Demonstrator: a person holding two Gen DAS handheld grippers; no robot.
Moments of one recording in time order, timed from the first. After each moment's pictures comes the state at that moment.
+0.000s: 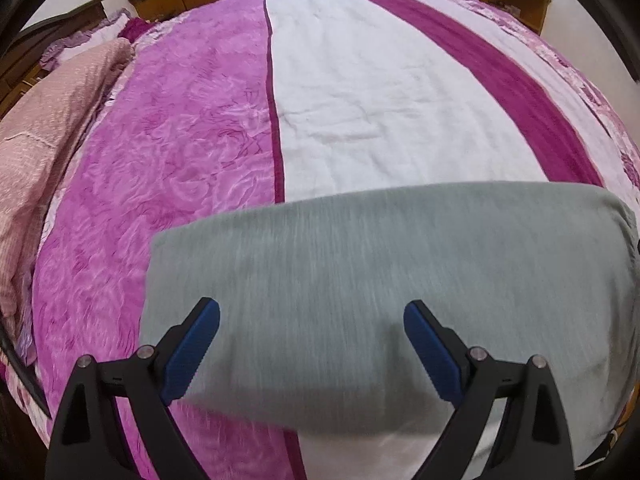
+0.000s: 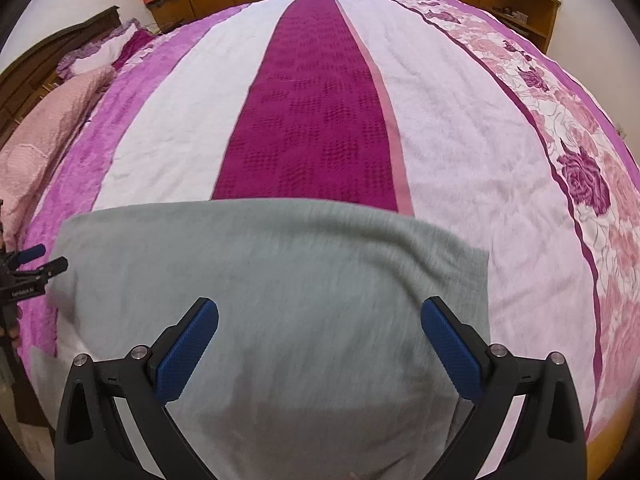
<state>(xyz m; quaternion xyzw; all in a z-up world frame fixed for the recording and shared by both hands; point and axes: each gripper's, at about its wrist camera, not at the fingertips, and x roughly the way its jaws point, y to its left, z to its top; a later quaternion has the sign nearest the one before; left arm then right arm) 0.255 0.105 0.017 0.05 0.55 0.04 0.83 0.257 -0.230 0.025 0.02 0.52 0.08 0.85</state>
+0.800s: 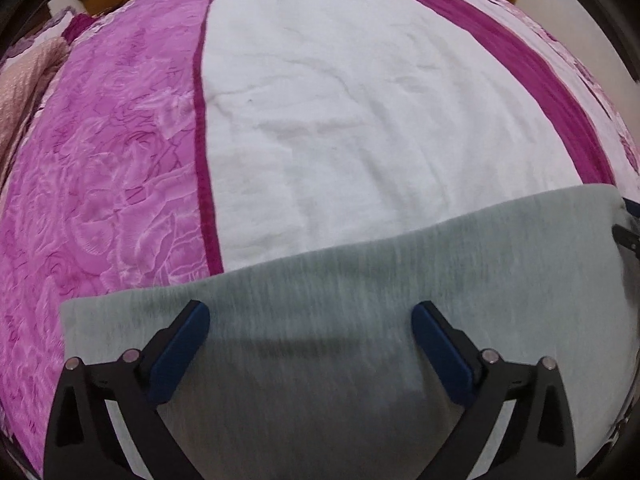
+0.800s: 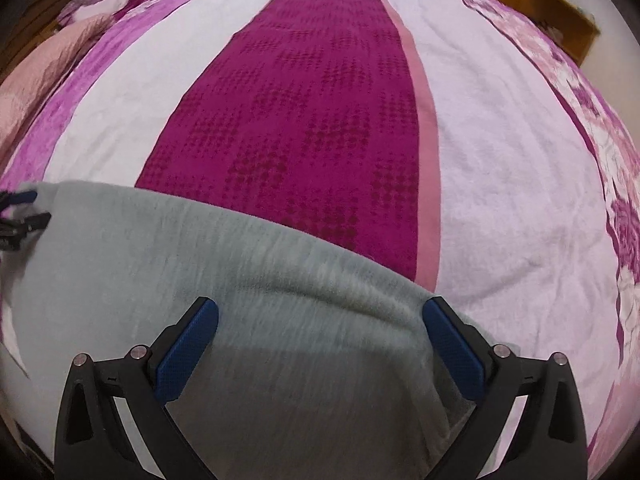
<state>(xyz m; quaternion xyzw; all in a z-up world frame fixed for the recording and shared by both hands) 0.328 0.110 -0.047 0.05 0.58 -0.05 0.81 0.316 -0.221 -0.040 -0.06 0.55 0.10 0.83</state>
